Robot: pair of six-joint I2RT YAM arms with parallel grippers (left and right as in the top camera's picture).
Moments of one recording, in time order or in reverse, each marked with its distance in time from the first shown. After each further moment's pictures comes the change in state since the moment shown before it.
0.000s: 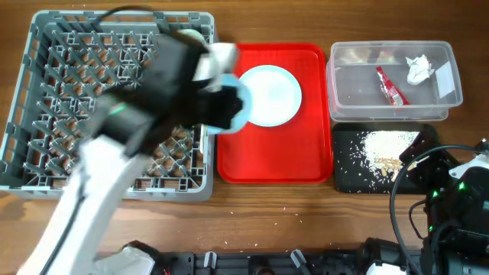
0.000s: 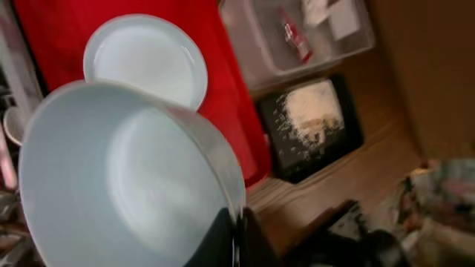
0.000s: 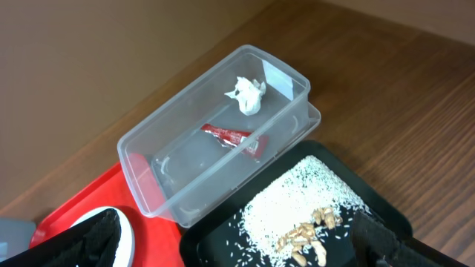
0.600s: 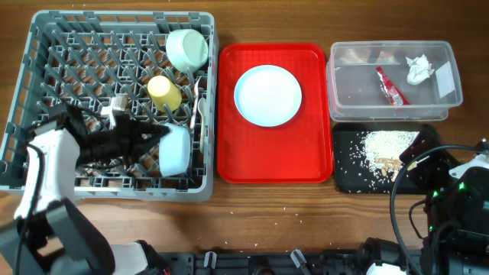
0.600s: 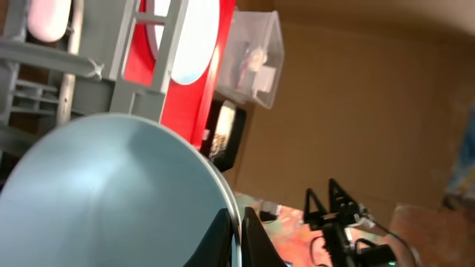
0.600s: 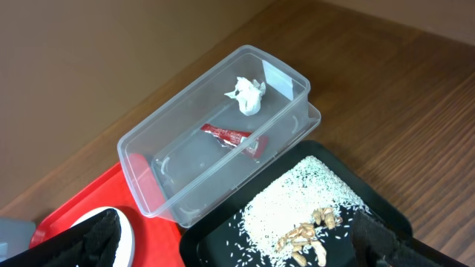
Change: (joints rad) left arm 0.900 0.151 -0.636 -0.057 0.869 0.389; right arm 0.000 0.000 0.000 0.000 0.000 0.000
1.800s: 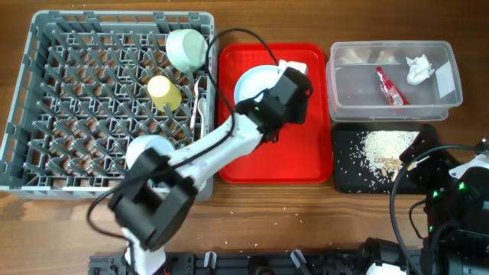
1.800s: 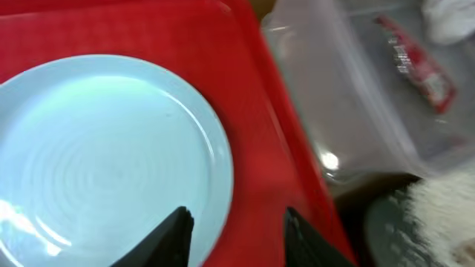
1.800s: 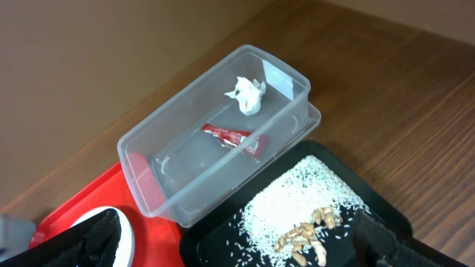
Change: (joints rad) left arm -1.195 0.369 0.365 0.946 -1.352 -0.509; right arm 0.000 0.000 0.000 0.000 0.000 0.000
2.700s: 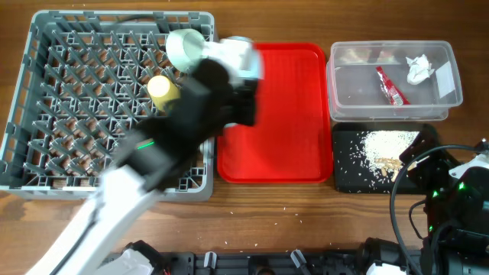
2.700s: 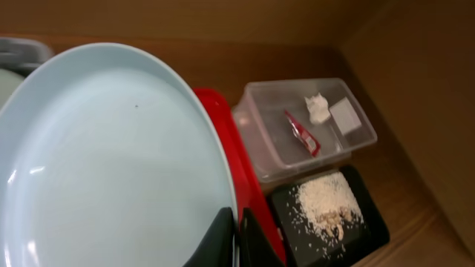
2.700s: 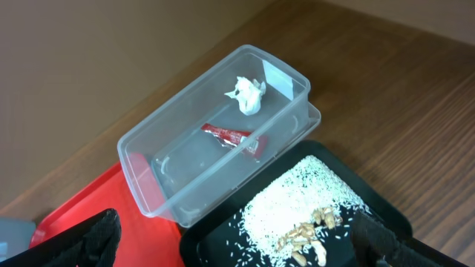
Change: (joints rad) left arm 0.150 -0.671 0.013 -0.425 0.147 -0.003; right arm 0.000 0.000 0.000 -0.001 0.000 0.000
